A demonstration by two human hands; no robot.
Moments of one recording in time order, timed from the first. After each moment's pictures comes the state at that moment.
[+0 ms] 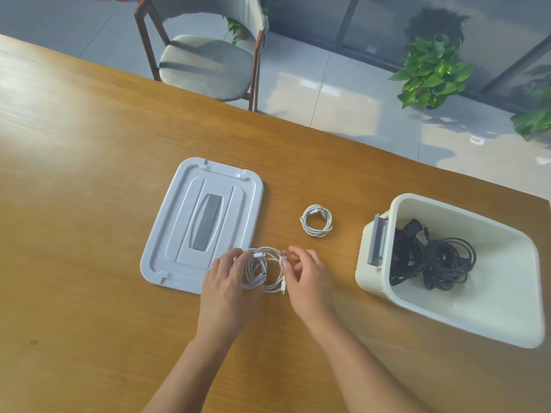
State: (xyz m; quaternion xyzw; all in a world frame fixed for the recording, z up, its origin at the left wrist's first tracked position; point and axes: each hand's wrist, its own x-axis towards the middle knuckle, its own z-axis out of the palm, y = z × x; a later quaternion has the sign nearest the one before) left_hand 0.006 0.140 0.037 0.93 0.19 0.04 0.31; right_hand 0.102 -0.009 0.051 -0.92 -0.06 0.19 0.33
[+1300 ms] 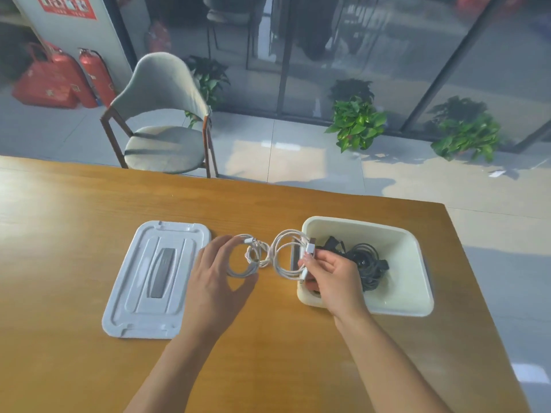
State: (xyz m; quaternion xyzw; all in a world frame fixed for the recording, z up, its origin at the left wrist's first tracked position) left_hand 0.073 0.090 0.172 0.91 0.06 0.17 0.37; right_hand 0.141 -0.127 0.185 -0.75 0.10 0.13 0.64
